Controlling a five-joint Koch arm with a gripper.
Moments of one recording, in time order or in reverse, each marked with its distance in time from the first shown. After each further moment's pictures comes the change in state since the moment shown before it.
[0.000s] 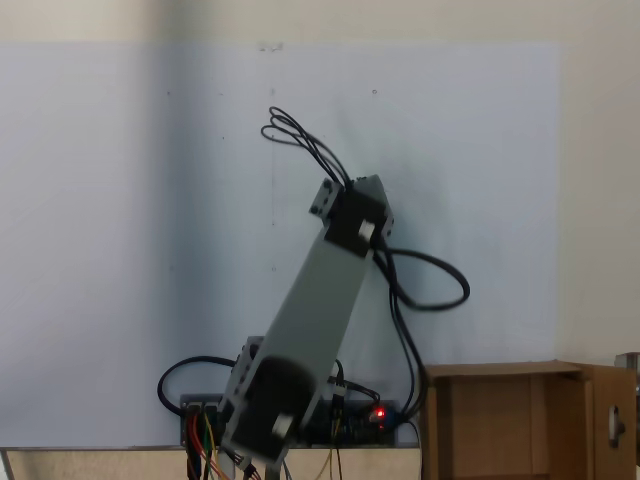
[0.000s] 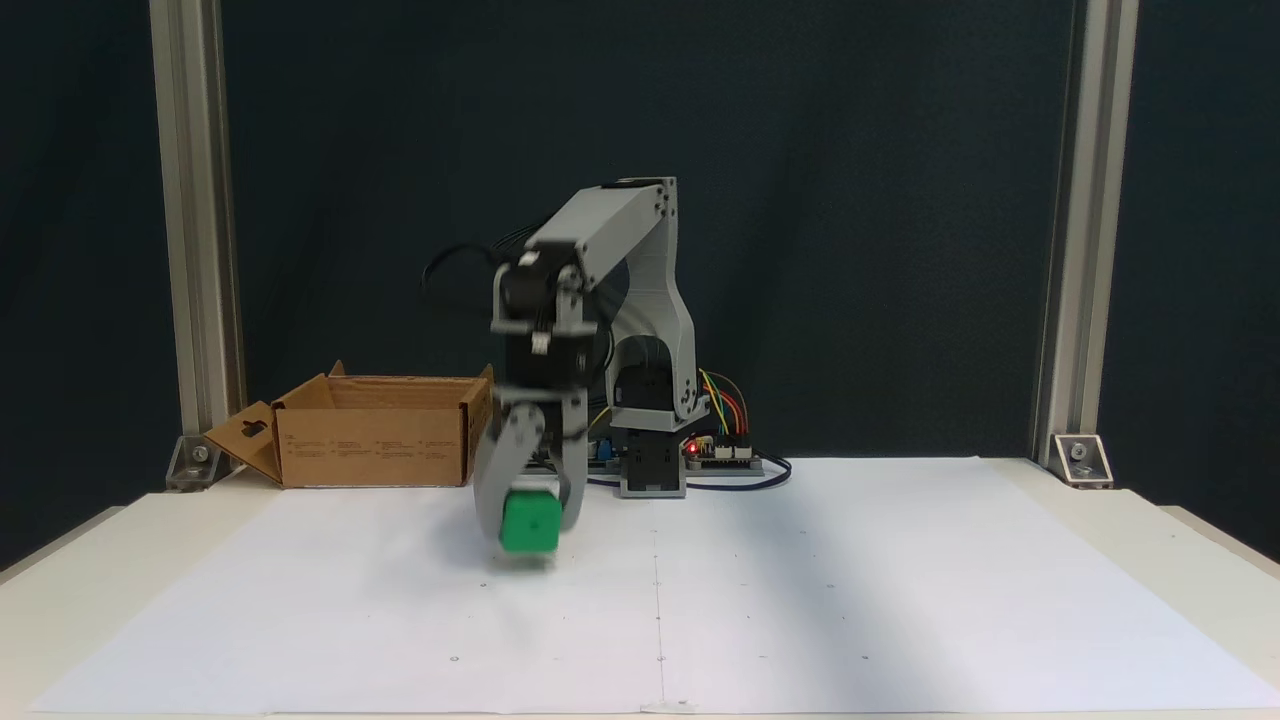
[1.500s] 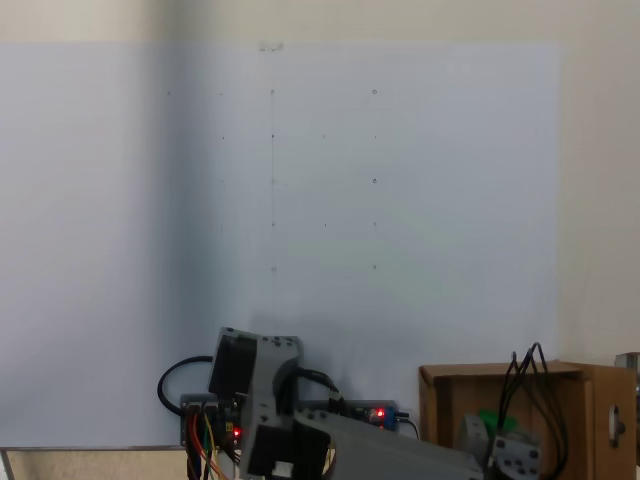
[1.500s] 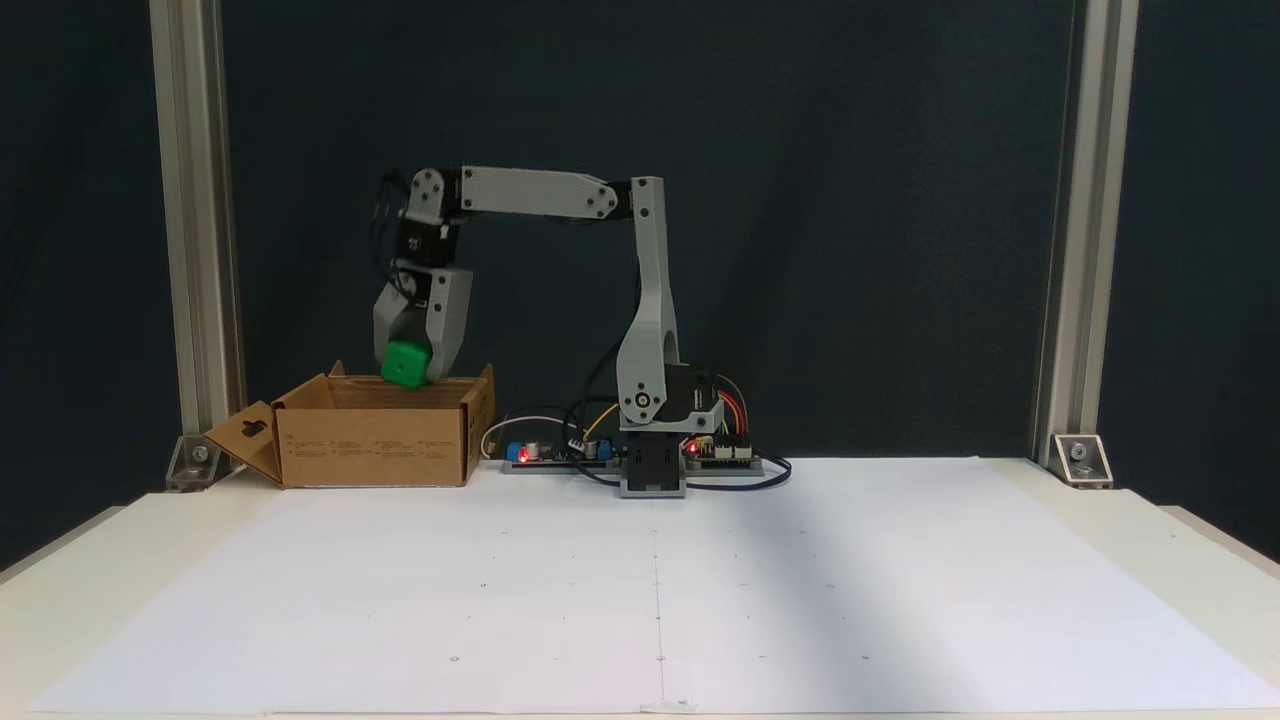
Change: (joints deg) arm 77.2 -1.4 -27.5 16.8 -45.2
